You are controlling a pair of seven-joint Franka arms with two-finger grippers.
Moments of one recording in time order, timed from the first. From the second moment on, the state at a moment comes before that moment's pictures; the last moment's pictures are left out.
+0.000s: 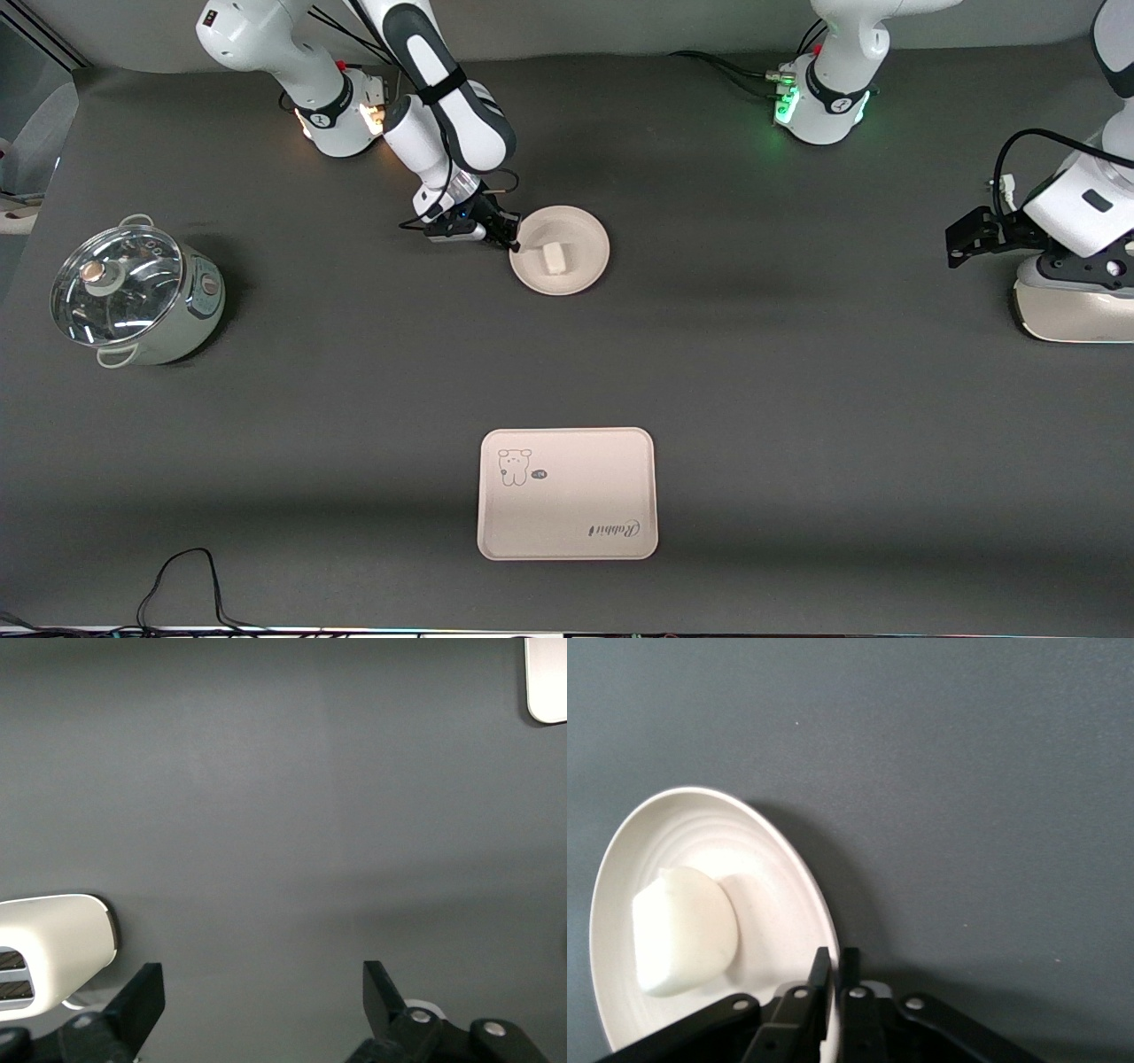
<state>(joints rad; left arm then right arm) 0.07 -0.05 -0.14 -1.72 0.05 1.68 0.07 1.10 0.35 -0.08 -2.37 2.18 3.08 -0.87</state>
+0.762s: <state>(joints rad) 0.08 -0.07 -0.12 -1.72 0.06 1.68 -0.01 0.96 0.38 -0.10 -2.22 2.12 3.09 -0.88</state>
